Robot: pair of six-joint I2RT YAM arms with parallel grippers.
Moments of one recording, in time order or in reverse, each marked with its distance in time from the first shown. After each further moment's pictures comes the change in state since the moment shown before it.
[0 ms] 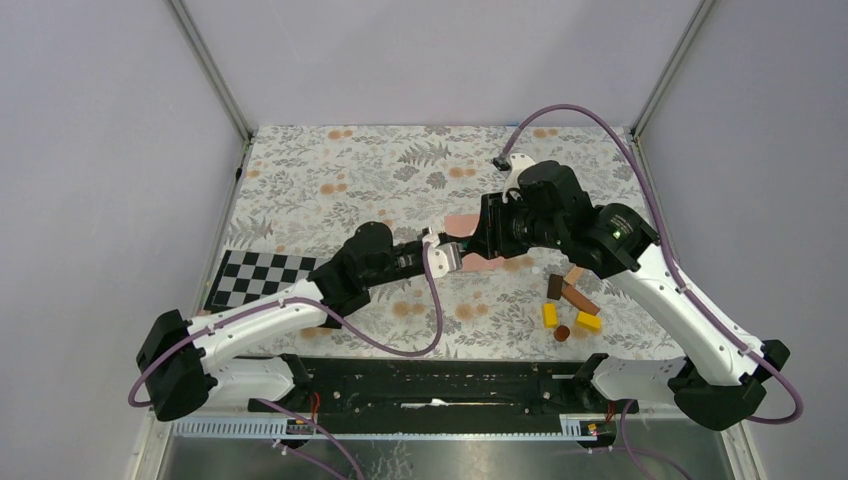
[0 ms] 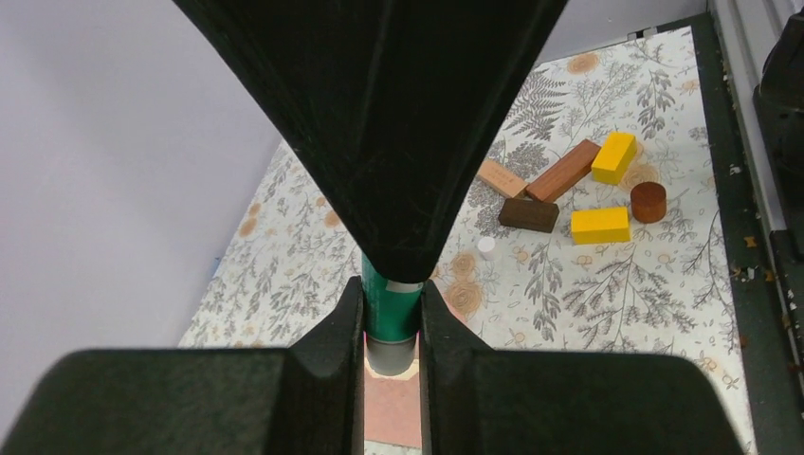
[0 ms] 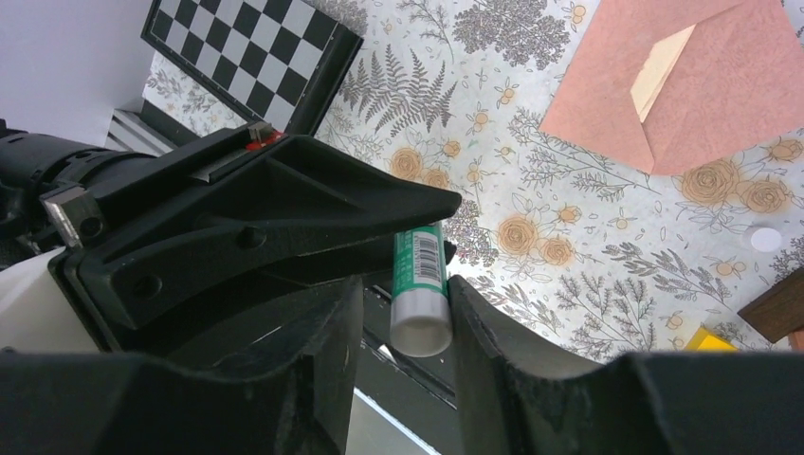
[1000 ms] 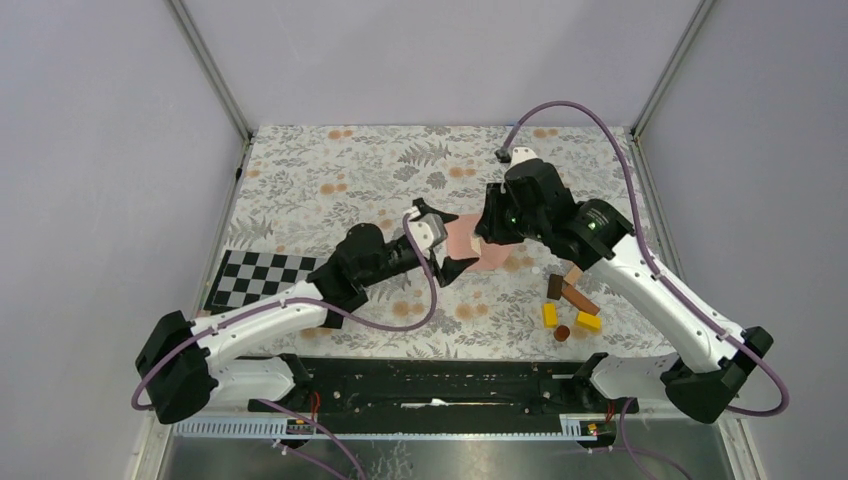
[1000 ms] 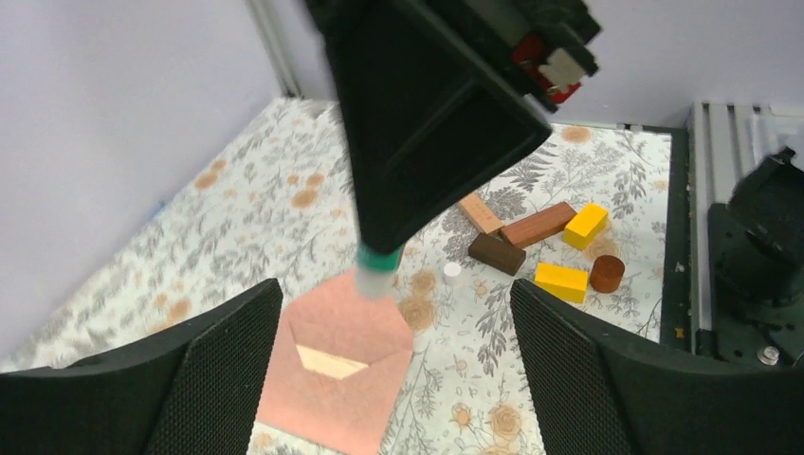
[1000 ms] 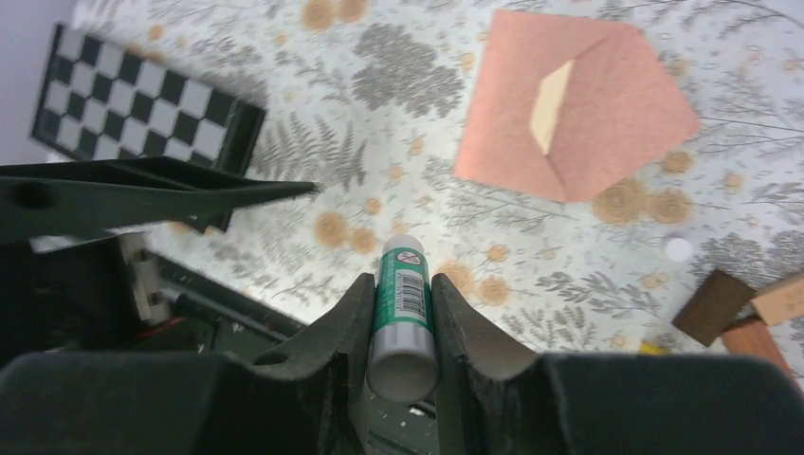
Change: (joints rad) left arm 0.022 0.009 -0.041 0.128 -0.068 -0.302; right arm -0.014 0.032 -0.078 0.105 0.195 0.026
